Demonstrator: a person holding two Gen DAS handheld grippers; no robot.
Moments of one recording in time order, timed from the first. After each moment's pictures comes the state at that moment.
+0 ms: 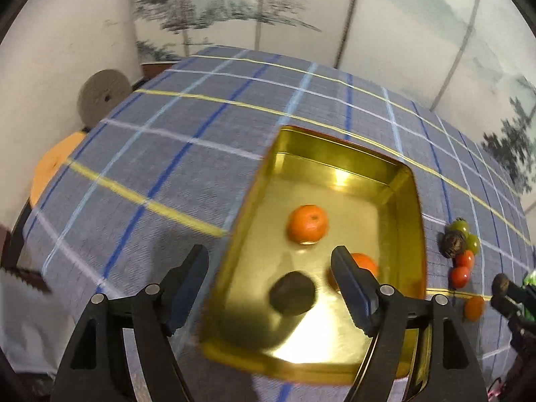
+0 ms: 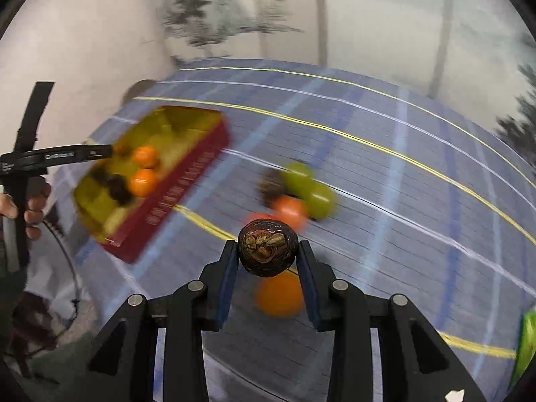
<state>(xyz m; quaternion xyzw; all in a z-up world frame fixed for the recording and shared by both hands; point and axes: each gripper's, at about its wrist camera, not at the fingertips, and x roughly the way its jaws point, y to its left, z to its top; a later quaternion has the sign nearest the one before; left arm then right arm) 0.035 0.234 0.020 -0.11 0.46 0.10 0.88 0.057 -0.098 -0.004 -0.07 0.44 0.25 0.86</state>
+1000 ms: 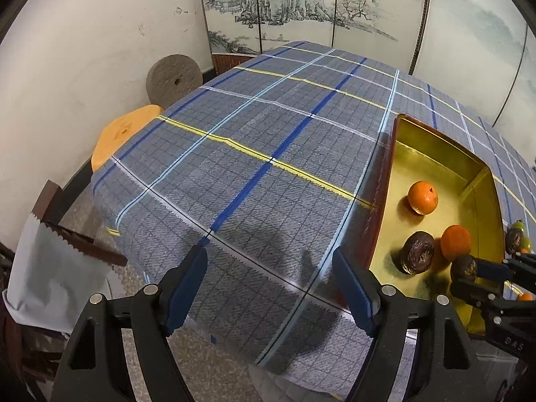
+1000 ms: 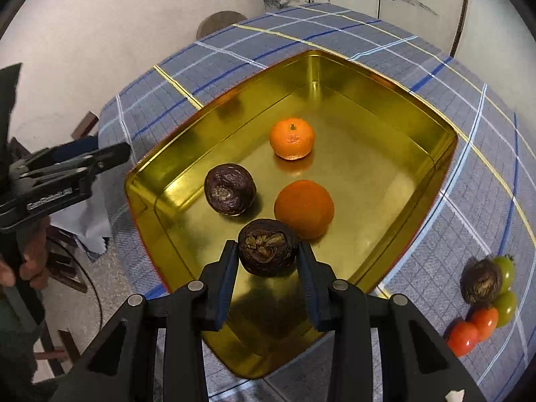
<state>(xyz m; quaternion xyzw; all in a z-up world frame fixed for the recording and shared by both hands) -0.033 0.293 -0.003 -0.10 0.46 0.22 0.86 0.077 0.105 -0.047 -0.17 0.52 0.37 0.75</state>
